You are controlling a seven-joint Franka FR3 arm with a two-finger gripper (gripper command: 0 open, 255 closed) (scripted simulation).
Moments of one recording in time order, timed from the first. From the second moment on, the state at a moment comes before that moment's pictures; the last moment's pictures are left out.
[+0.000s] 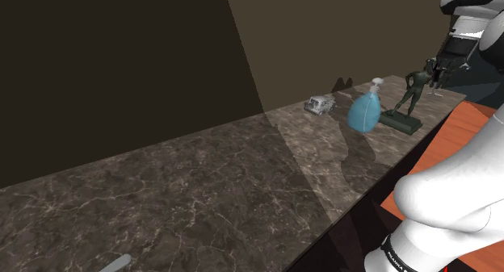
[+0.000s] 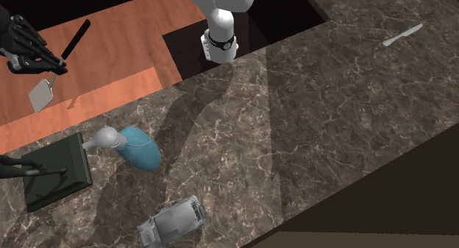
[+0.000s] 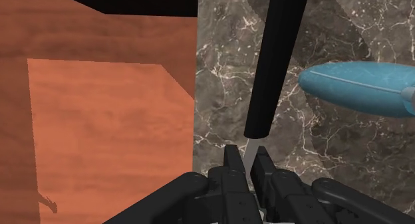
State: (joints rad) arm -0.77 -0.03 -0.40 -1.61 0.02 1.52 0.42
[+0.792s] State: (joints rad) arm -0.77 -0.05 -0.40 -1.80 0.01 1.69 0.42
